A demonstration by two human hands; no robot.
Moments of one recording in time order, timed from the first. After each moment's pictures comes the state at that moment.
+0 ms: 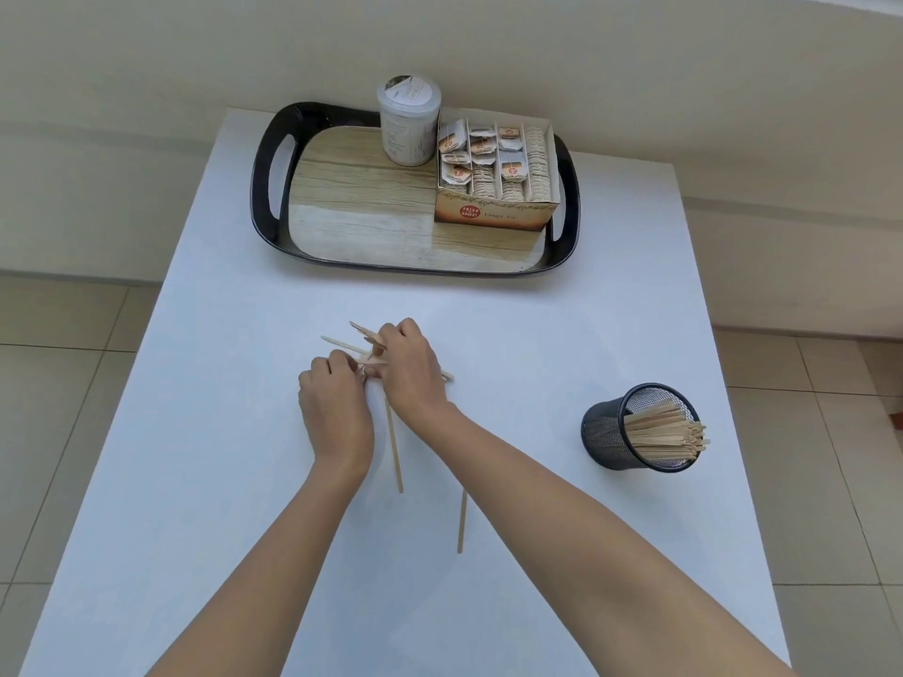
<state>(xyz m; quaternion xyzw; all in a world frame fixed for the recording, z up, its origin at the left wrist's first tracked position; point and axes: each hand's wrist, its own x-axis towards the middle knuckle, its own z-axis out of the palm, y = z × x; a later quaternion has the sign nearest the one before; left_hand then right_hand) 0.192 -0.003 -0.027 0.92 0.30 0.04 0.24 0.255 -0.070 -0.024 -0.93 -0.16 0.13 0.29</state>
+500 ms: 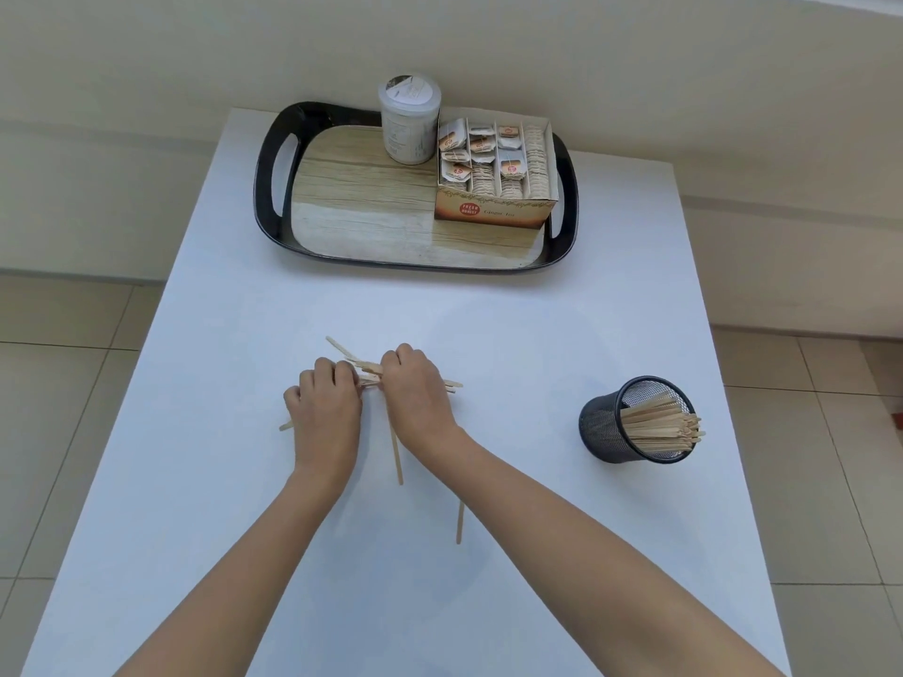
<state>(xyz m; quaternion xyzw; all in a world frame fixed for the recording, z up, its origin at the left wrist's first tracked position) 0.169 0.008 -0.037 0.98 0.18 0.04 0.05 0.225 -0.084 -0.023 -0.95 -0.27 0.10 0.11</state>
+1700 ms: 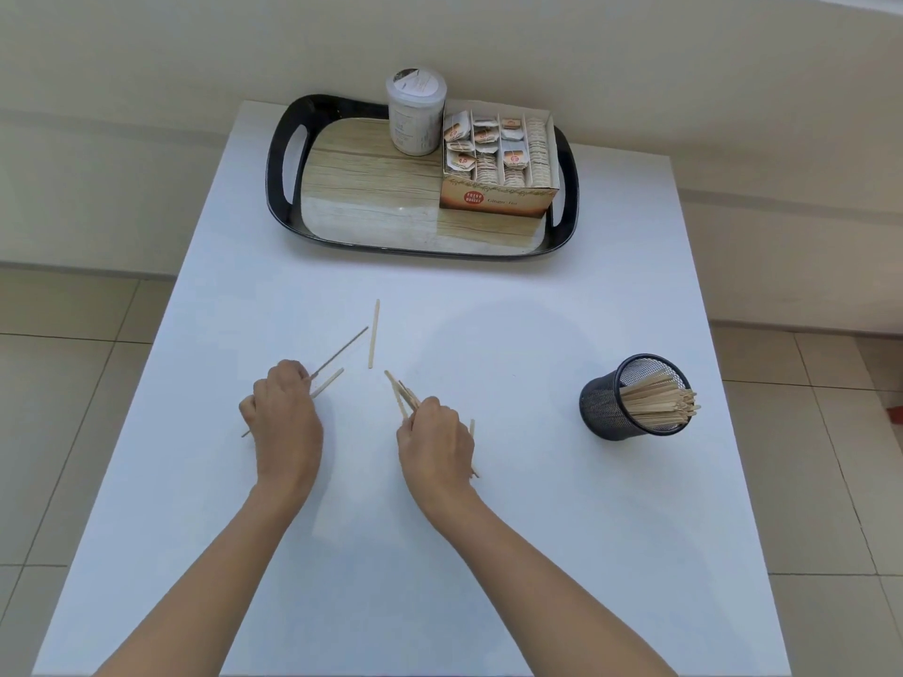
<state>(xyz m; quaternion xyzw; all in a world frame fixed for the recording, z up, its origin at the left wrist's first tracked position) 0.122 0.042 -0.040 0.94 0.26 0.09 0.17 0.146 -0.104 -0.012 -0.97 -0.02 0.20 0.17</state>
